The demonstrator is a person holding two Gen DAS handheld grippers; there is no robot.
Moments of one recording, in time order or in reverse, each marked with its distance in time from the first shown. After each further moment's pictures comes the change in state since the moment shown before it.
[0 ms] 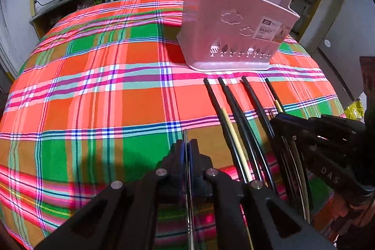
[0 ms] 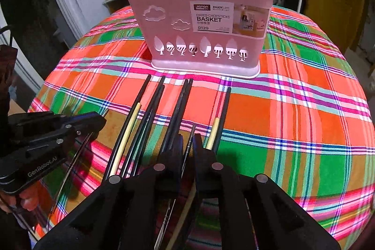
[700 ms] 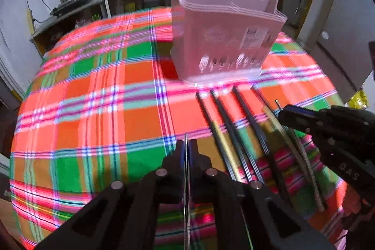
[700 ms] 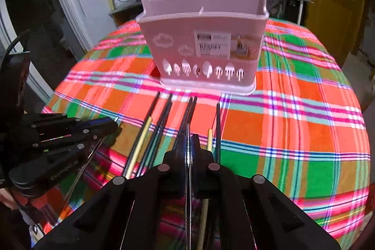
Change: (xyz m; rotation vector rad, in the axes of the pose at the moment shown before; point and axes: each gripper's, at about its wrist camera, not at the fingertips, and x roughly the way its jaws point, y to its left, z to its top) left arm -0.024 -0.015 0.015 0.075 -0.049 0.034; right arm -0.035 -0.004 0.006 0.003 -0.082 0.036
